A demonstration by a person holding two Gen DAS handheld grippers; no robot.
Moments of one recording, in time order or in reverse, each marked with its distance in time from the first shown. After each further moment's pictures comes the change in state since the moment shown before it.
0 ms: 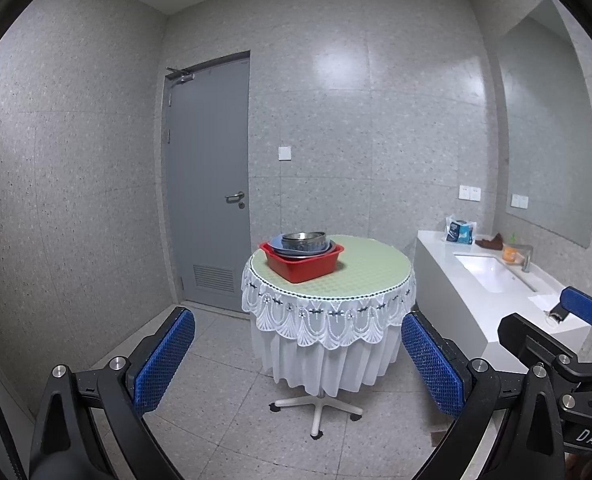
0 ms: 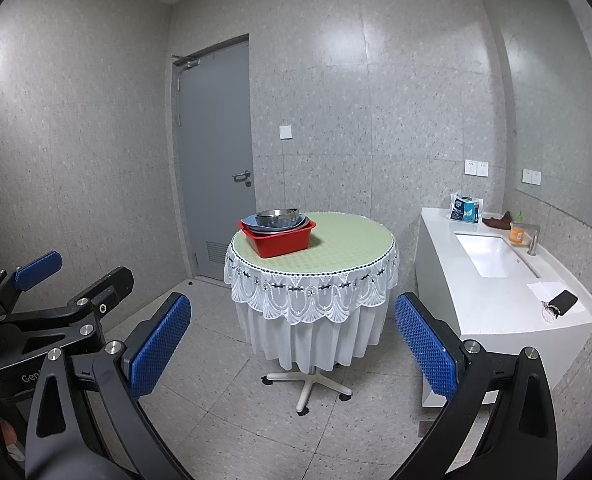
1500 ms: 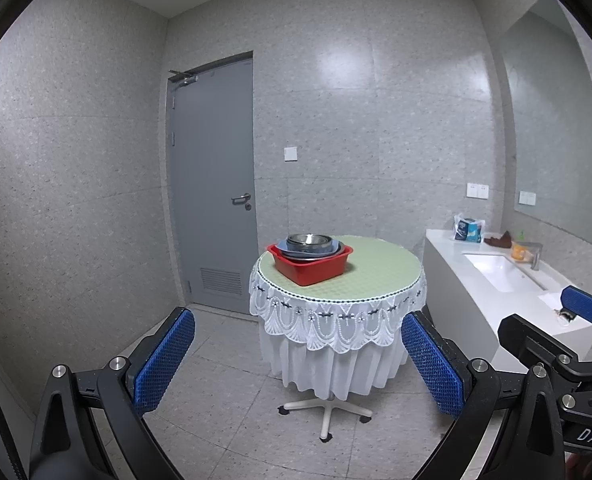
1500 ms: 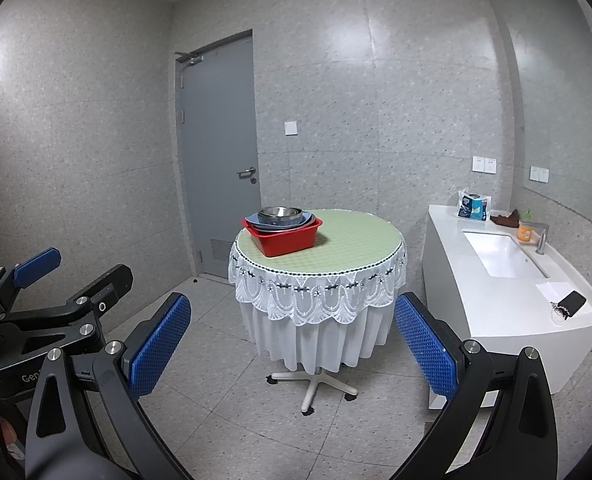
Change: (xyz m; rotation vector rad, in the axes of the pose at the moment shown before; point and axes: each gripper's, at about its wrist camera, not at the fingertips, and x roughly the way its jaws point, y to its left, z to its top) left arm 0.026 -0.002 -0.005 0.015 -0.008 0.027; right arm 0.017 -0.008 0.004 0.000 0.016 0.028
